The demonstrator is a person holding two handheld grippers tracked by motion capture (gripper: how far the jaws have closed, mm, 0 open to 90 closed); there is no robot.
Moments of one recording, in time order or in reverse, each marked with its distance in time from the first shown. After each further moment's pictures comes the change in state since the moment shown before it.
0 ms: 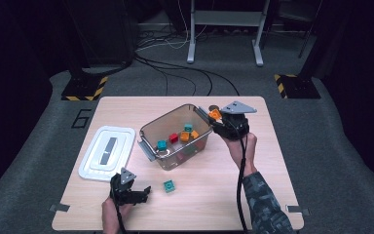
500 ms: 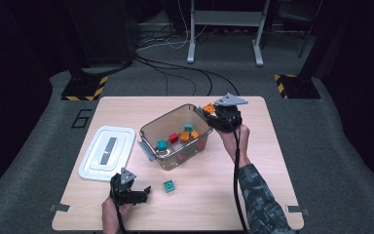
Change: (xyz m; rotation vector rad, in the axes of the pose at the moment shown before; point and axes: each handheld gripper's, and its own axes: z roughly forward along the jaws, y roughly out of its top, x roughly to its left) left arm 0.000 0.000 0.000 -0.001 0.001 -0.001; right arm -0.003 0.011 0.029 0.007 0.010 -0.003
